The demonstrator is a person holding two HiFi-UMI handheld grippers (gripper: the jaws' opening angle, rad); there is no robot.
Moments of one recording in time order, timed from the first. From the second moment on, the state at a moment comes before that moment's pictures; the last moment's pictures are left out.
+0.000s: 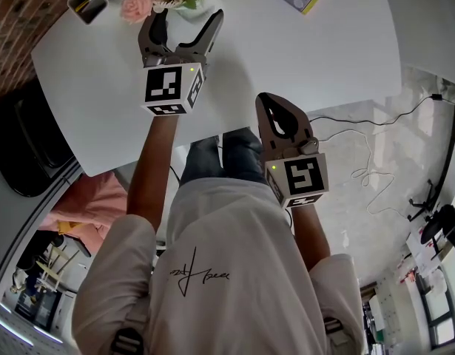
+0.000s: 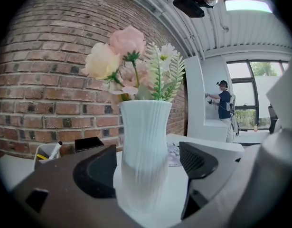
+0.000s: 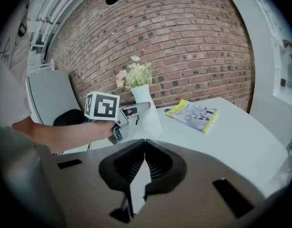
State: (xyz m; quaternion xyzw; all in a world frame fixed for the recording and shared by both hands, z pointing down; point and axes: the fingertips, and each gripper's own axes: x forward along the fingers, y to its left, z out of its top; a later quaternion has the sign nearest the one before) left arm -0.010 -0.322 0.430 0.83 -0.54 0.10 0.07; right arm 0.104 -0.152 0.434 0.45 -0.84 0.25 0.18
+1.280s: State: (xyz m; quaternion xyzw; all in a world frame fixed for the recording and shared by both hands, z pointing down) left arm -0.026 -0.267 0.389 0.85 -0.51 0.10 0.09; right arm 0.087 -0.132 0.395 0.47 -0.84 0.23 0.16
